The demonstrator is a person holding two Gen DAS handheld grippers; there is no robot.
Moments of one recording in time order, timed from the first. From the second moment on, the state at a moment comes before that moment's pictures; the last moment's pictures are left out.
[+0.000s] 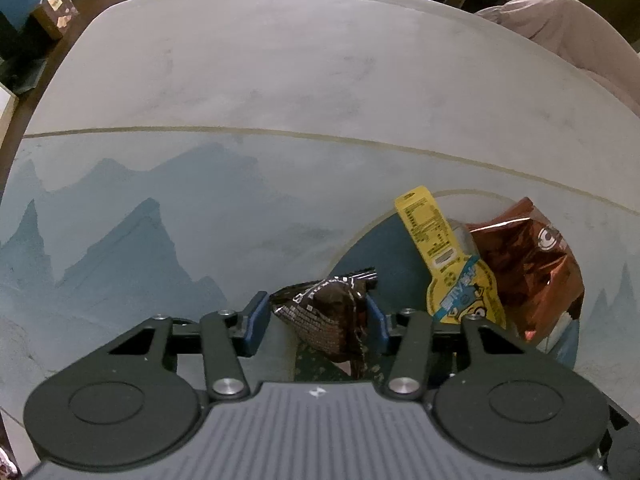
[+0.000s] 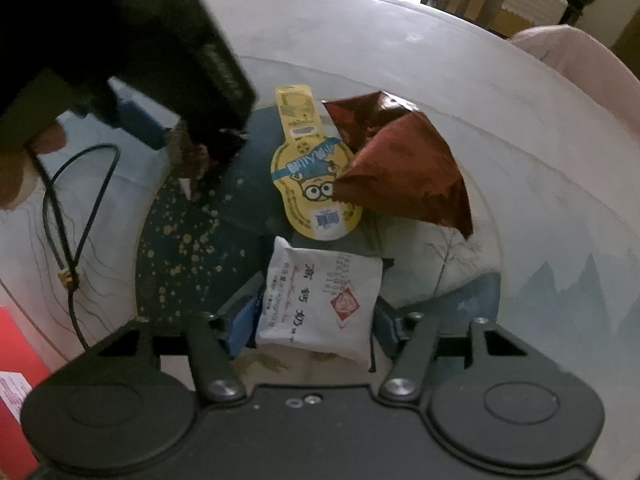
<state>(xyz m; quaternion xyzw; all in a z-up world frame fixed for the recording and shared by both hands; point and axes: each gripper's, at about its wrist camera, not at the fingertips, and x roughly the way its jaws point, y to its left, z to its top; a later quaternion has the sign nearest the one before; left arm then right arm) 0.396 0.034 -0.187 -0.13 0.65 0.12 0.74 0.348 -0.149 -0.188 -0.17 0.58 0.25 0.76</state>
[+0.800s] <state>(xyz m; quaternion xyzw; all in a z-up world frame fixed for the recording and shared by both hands) 0.319 0.042 -0.057 -0.11 0.57 0.11 0.80 0.319 -0.178 -0.072 -0.09 0.55 0.27 0.79</state>
